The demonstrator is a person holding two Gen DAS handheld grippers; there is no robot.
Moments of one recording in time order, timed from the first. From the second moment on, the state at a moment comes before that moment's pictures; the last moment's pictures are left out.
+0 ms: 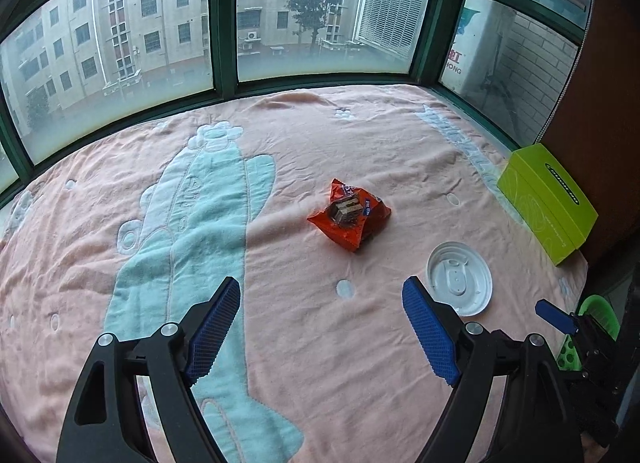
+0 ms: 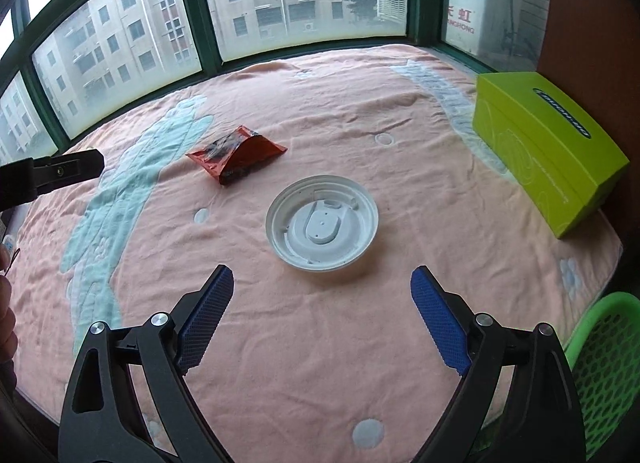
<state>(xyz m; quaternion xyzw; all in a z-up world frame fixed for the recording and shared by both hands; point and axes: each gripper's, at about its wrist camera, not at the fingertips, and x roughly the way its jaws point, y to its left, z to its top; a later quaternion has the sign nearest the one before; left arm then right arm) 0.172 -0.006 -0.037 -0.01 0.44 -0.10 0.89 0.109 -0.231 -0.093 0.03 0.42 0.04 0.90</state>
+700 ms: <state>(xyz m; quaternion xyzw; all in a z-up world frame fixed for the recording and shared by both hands) 0.218 -0.009 -0.071 0.01 0.47 -0.10 0.88 0.176 -0.220 -0.141 -0.01 0.47 0.05 0.88</state>
